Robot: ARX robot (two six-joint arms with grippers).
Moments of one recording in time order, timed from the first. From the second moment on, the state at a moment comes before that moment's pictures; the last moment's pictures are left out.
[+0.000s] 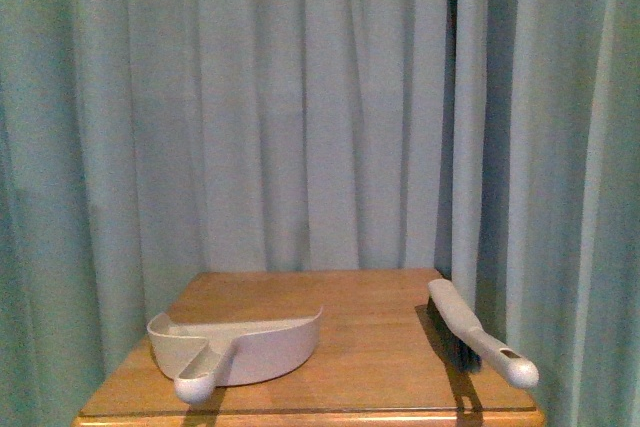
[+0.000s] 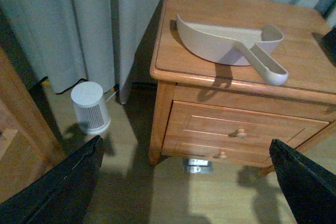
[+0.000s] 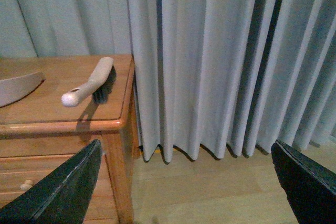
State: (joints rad) left arm -0.04 0.63 0.42 -0.12 0.01 -0.11; right arm 0.00 0.00 0.02 0.00 0.00 0.00
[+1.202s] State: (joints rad) left arm -0.38 1.98 1.56 -0.48 -0.29 -0.26; right arm 0.00 0.00 0.02 0.00 0.00 0.00
